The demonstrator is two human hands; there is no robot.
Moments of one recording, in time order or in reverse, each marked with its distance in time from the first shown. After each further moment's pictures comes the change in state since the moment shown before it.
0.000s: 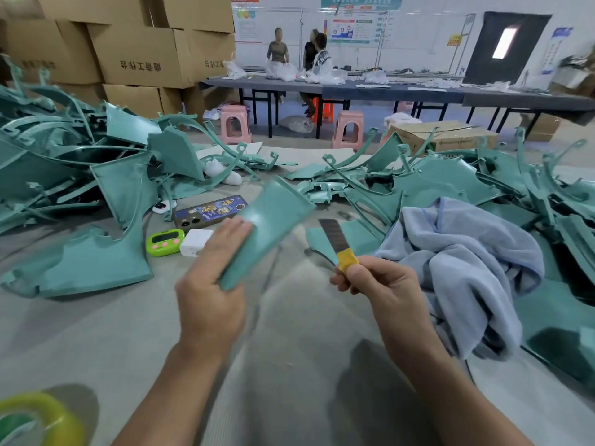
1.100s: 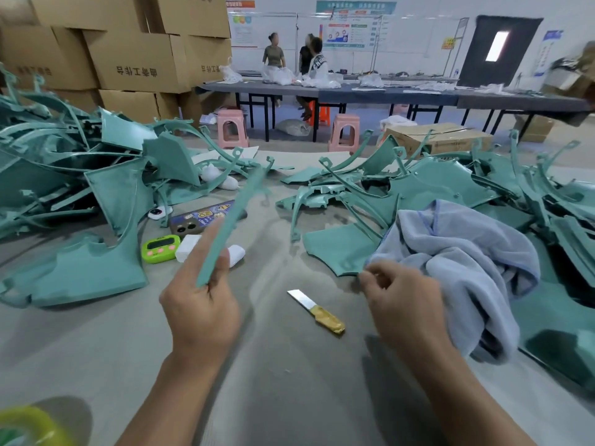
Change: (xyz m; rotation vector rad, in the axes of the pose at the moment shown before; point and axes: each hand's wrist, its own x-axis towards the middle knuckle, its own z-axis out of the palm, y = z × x) left_hand 0.002 0.013 0.003 0.039 0.267 -0.068; right_hand 0.004 -0.005 -0.019 -1.047 0.289 0.019
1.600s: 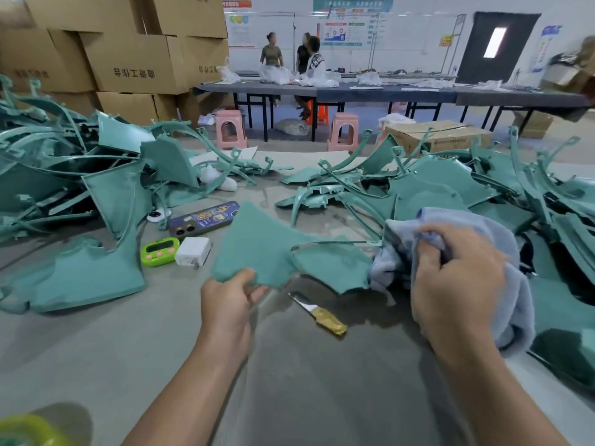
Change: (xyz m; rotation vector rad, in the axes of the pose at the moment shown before) left_hand -0.006 -0.008 0.038 -0.592 -0.074 -0.987; right_hand 0.019 0.003 -0.038 0.057 0.397 -0.102
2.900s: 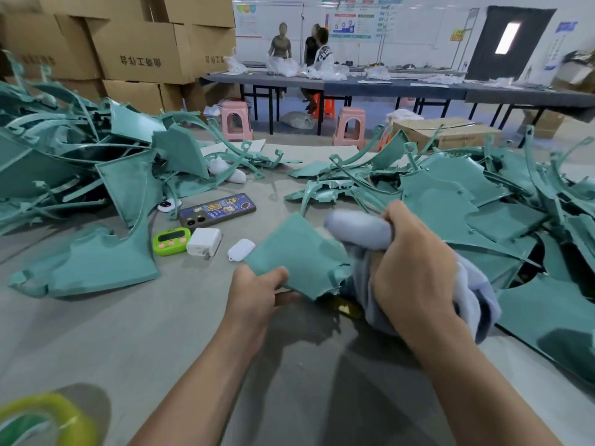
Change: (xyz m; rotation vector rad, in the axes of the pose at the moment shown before) left_hand -0.009 0.001 0.000 0.207 -0.292 -0.104; right_hand -0.005 -0.057 0.018 -0.107 -0.240 -0.045
